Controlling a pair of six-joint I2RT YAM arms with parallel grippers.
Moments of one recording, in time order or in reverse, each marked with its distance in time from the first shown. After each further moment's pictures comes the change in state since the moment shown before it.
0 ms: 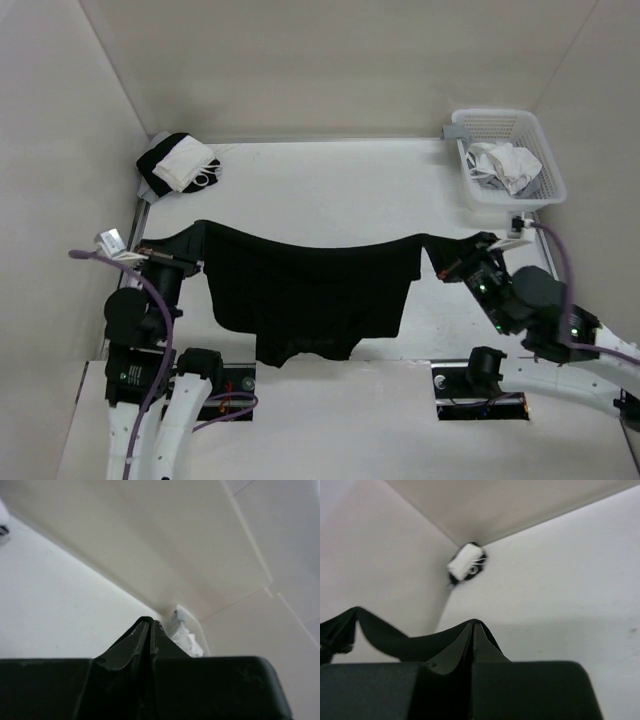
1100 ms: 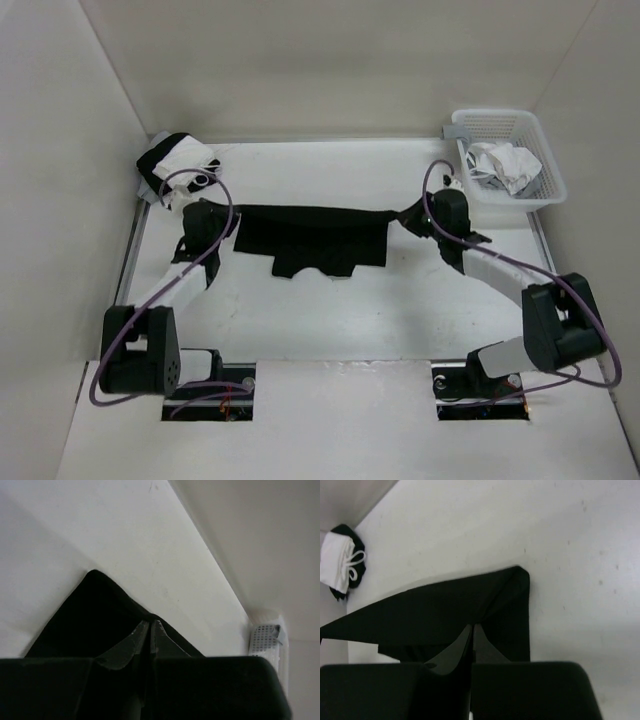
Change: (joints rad) left arm 0.080 1.024 -0.210 0.720 0.002 -0.091; right arm -0.924 0.916 -0.138 0.572 -0.836 0.076
